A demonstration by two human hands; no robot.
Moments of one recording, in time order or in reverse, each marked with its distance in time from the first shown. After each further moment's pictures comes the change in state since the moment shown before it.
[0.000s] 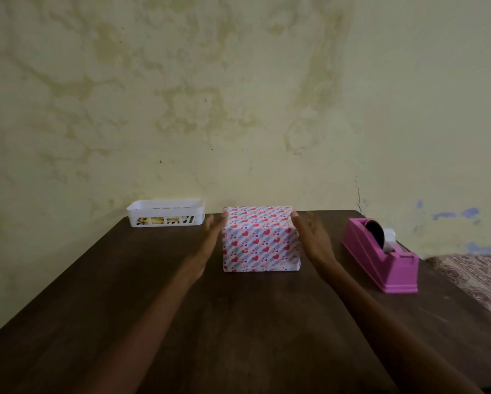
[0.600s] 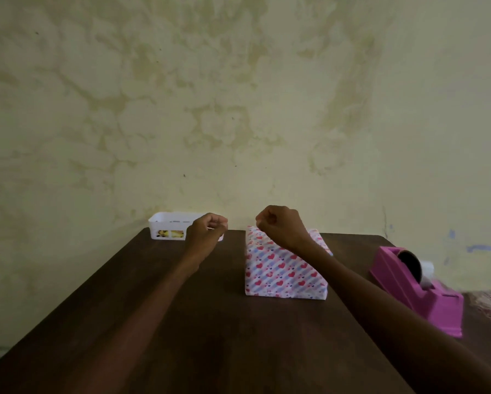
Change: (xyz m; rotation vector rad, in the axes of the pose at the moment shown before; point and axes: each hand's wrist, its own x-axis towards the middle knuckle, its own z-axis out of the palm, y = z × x) left_hand 0.034 0.026 -0.065 0.319 0.305 0.297; right_hand 0.033 -0.091 0.082 -0.451 -0.248 -0.477
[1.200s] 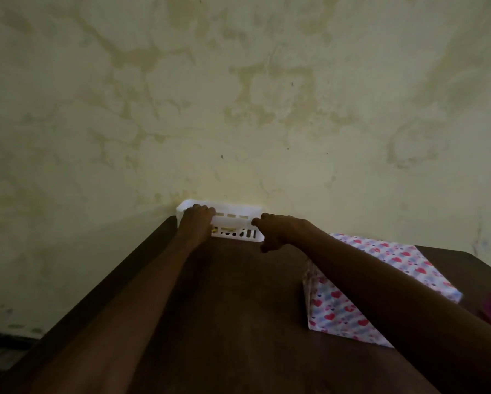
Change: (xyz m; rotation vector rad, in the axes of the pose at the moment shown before) left_hand 0.163 -0.166 -0.053 1.042 -0.129 0.235; right_hand 0.149 0.003 0.165 -0.812 -0.699 -0.167
